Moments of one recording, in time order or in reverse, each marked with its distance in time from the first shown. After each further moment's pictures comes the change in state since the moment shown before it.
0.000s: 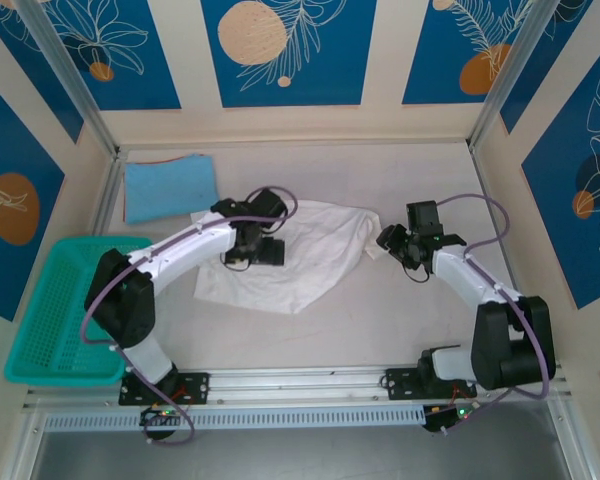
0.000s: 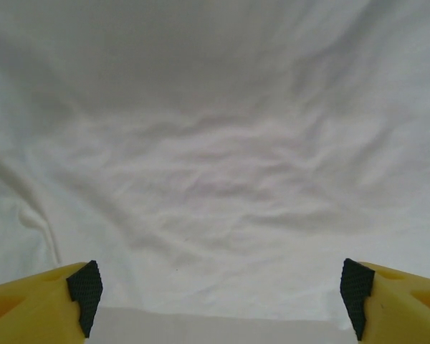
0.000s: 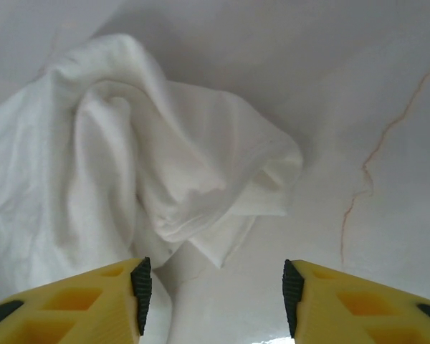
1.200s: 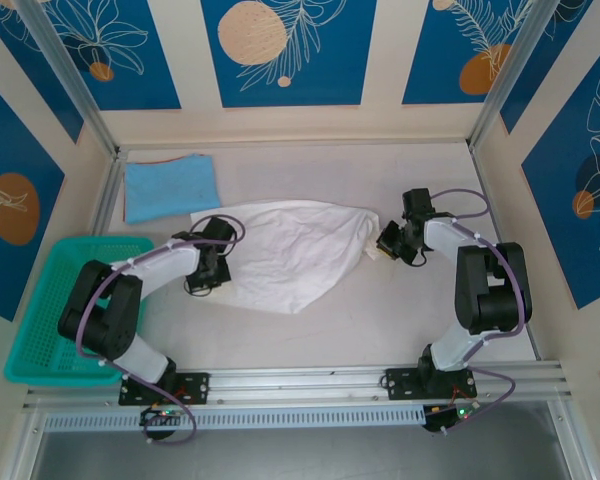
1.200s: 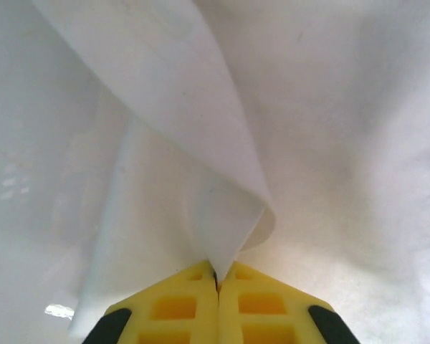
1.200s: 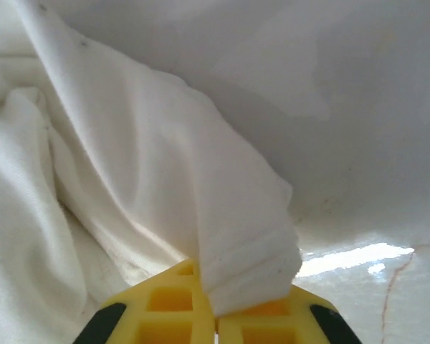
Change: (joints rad) left arm 0.281 -0.143 -0.442 0.275 -0.060 -0.069; right arm -0.055 0.304 0.174 -0.082 -0.172 -0.071
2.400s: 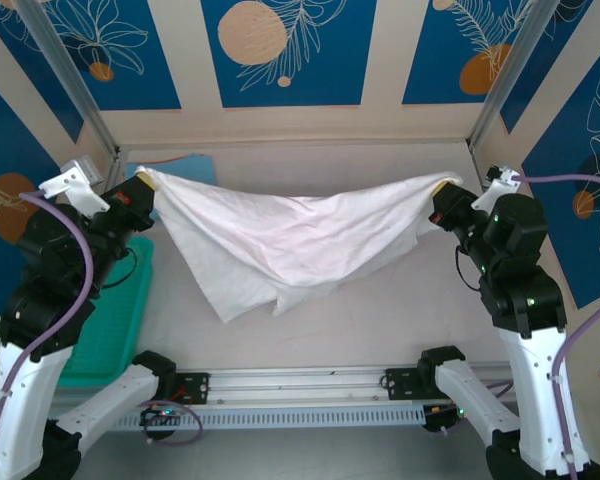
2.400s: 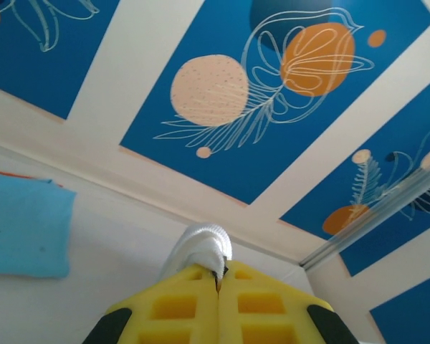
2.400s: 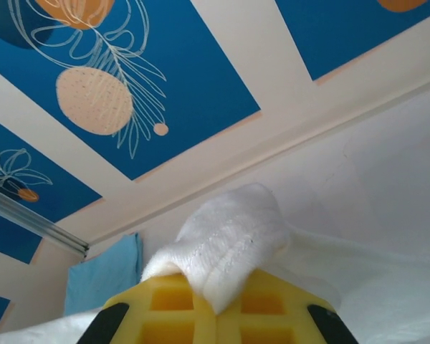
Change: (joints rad) left arm -0.003 -0.753 0.575 0.013 -0.017 0.051; right arm 0.084 -0.901 0.320 -0.212 0.277 -0.100
